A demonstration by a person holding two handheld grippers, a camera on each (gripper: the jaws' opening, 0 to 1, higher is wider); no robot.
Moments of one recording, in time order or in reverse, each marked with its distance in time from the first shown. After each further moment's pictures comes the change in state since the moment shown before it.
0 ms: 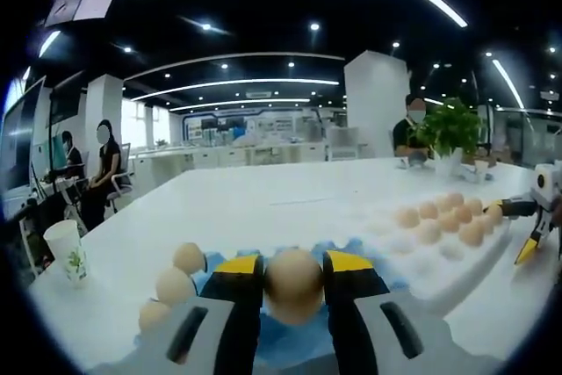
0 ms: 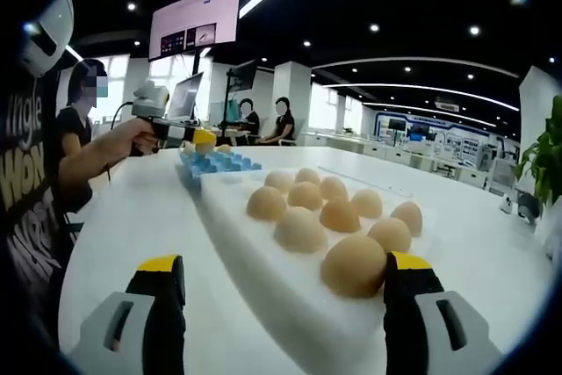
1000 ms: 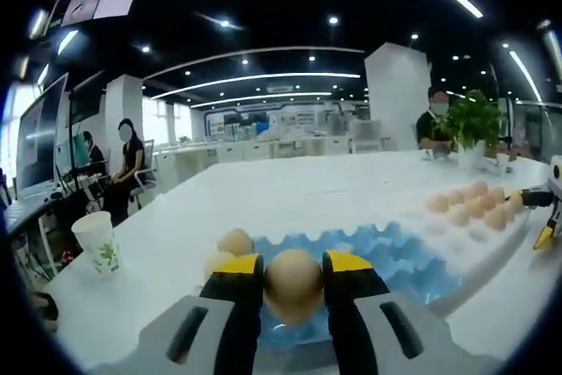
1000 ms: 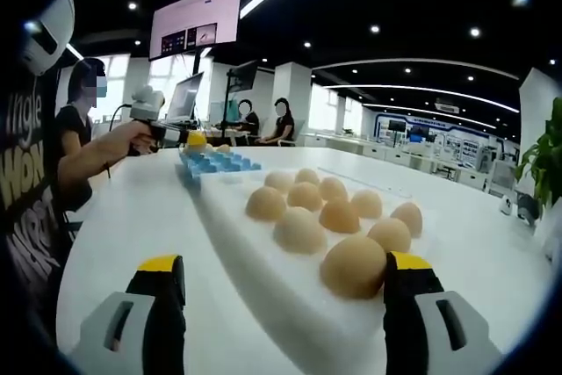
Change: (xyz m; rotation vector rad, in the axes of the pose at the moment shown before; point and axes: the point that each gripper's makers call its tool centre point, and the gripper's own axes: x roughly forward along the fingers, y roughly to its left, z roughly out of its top) left arm -0.014 0.046 -0.016 0.010 0.034 0.122; right arm 0.002 0.000 -0.001 -0.005 -0.004 -0.001
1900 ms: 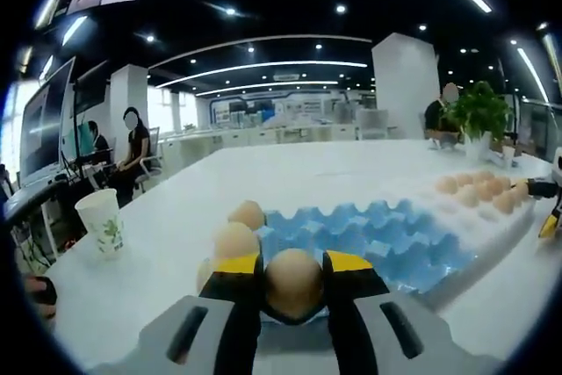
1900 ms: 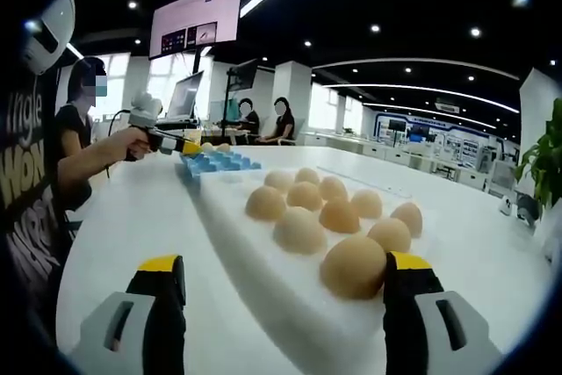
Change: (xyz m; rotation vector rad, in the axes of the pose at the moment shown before) left arm -0.005 0.009 -0.024 -0.017 0.053 0.023; right arm -0.001 0.000 0.000 -0.003 0.006 0.000
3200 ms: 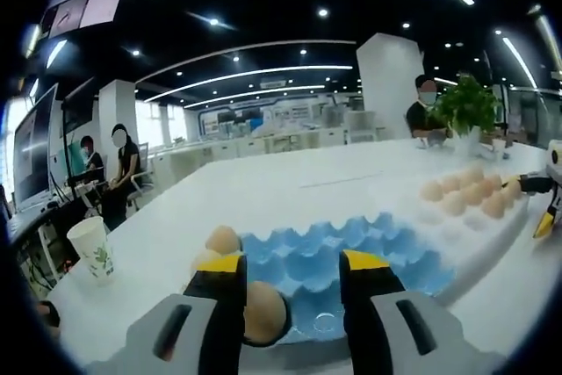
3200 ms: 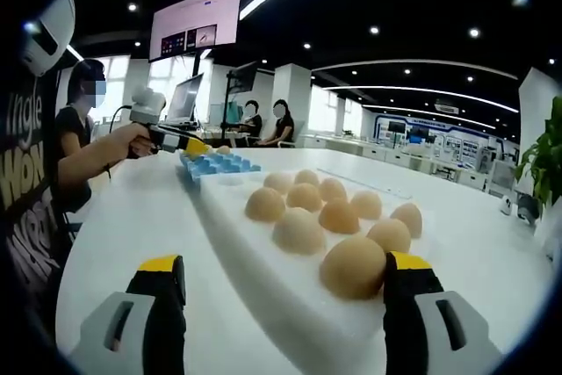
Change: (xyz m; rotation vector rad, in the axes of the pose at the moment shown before) left arm 0.007 -0.034 0.025 0.070 -0.037 -0.056; right arm 0.002 -0.002 0.001 0.006 -0.014 0.000
